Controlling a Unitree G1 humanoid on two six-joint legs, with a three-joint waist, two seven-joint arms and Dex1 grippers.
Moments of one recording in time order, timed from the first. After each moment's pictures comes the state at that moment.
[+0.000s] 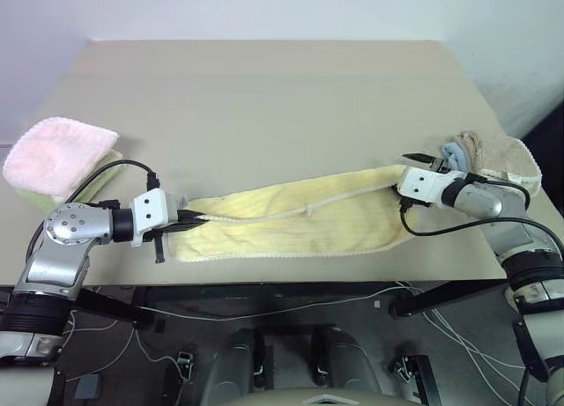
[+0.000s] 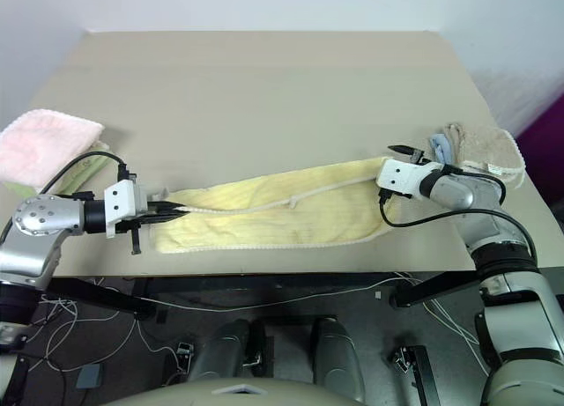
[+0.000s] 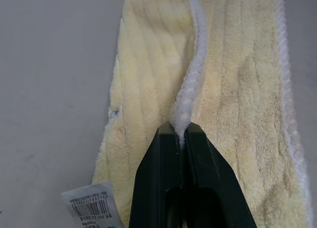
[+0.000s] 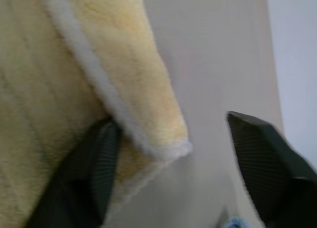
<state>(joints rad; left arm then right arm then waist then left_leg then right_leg) -0.31 0.85 -0.02 0.18 -0.25 -0.18 -1.20 -0.60 -0.81 0.19 0.64 -0.37 -0.39 0.52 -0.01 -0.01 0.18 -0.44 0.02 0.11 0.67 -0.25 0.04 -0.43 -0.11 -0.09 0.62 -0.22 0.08</state>
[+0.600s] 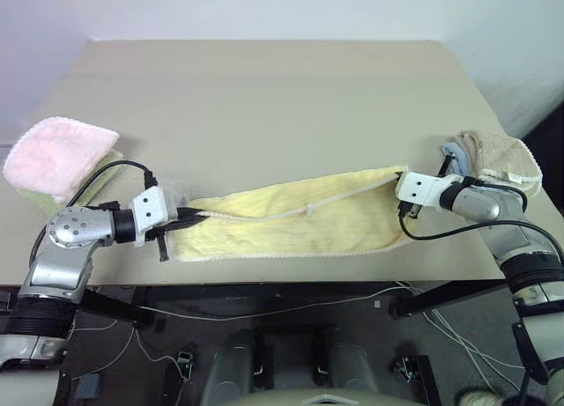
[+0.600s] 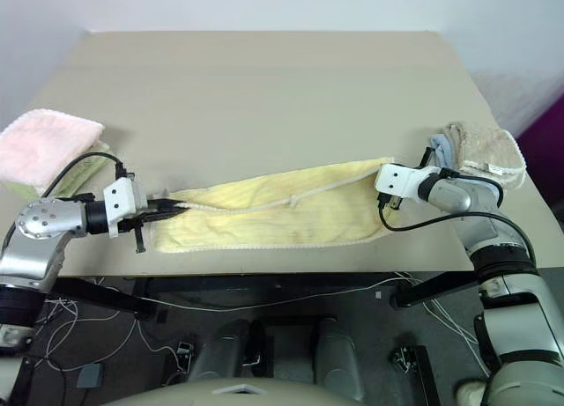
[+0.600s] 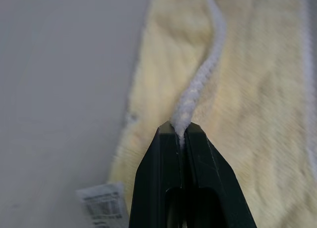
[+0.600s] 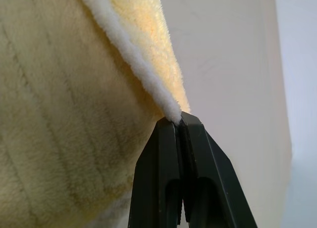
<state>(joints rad) -0.32 0.78 0.03 0.20 -0.27 -0.17 -1.11 -0.60 -0.81 0.19 0.63 -0.37 -0.39 0.52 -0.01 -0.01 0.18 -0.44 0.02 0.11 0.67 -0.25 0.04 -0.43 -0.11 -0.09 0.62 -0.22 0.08</state>
